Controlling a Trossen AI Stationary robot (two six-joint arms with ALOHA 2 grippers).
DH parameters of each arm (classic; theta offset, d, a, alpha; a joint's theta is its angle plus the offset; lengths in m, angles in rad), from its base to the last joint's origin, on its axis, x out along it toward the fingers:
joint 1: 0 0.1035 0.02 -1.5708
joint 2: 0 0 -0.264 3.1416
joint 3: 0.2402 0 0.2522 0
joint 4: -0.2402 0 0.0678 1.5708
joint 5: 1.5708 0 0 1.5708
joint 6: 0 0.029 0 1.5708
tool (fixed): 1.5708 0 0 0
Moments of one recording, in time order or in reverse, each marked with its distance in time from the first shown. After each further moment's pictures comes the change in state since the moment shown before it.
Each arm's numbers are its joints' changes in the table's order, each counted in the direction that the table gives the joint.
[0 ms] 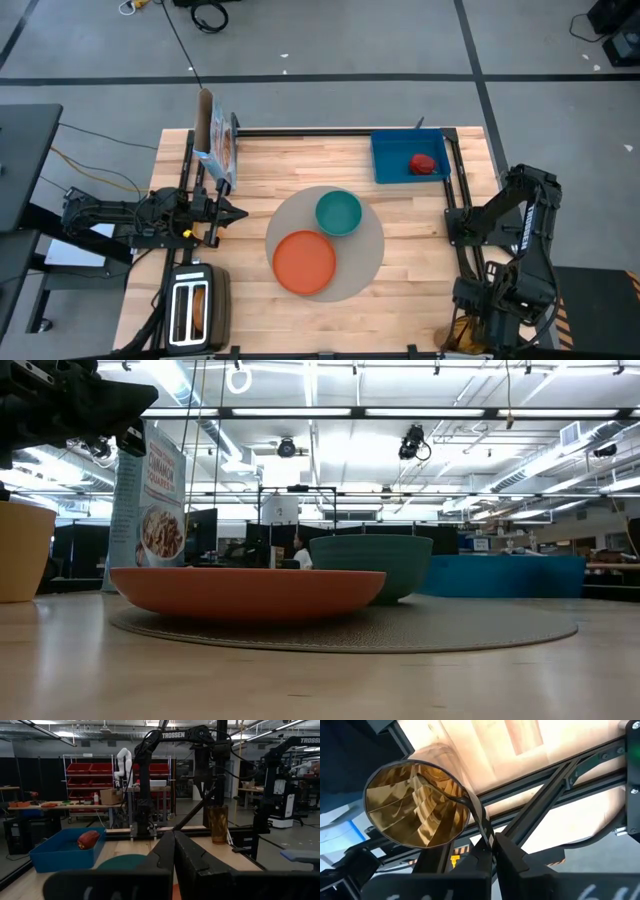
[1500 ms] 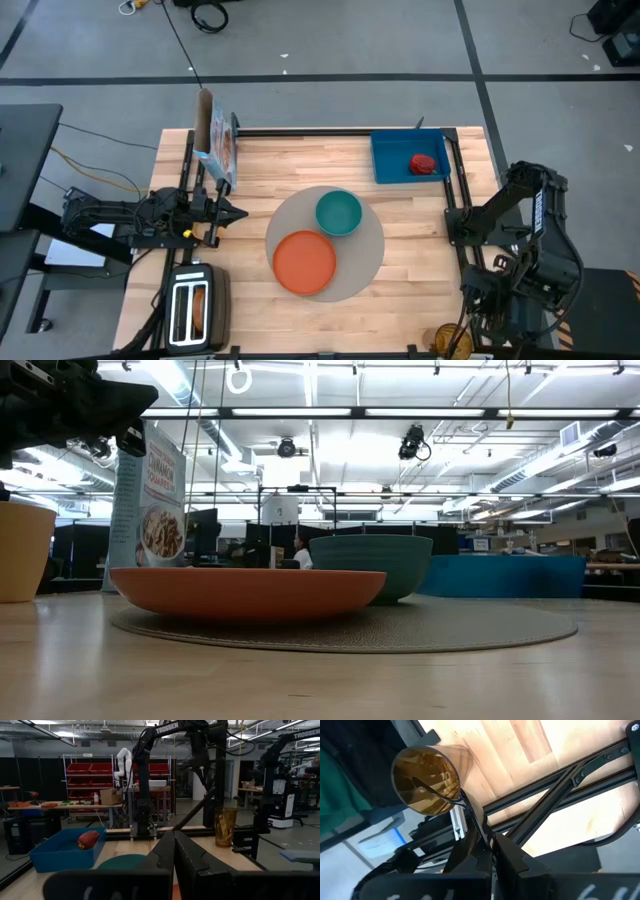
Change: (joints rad) left arm 0.000 0.000 0.000 0.000 0.000 0.000; right arm 0.000 -0.042 0.187 -0.094 0.094 0.117
